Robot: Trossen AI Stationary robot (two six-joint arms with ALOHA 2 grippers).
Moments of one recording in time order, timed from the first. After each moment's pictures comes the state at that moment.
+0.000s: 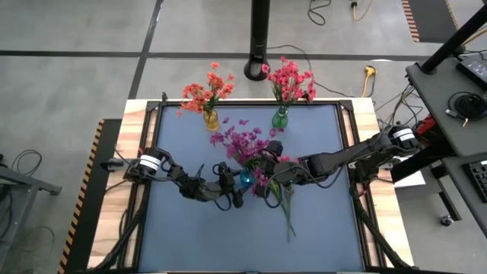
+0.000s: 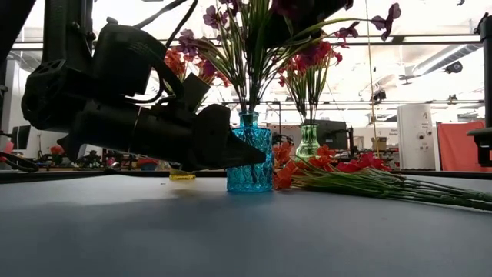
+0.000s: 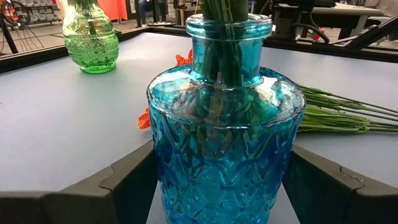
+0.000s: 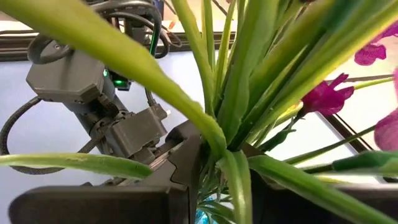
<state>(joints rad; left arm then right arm) -0.29 2.16 0.65 1.25 -0.69 -0.23 0.23 1.57 1.09 -0.02 0.55 0.15</state>
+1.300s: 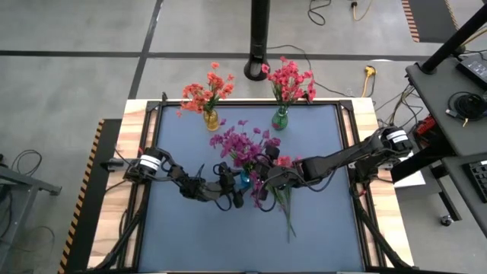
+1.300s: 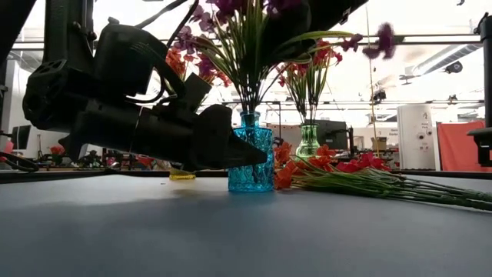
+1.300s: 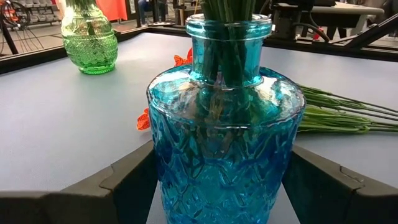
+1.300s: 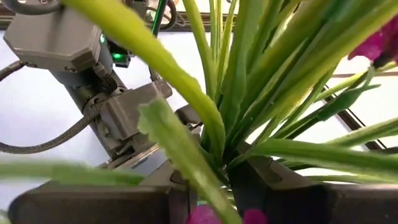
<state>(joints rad) -0.29 2.16 0.66 1.24 -0.68 -0.23 0.23 1.65 1.09 -0.01 0.54 0.13</state>
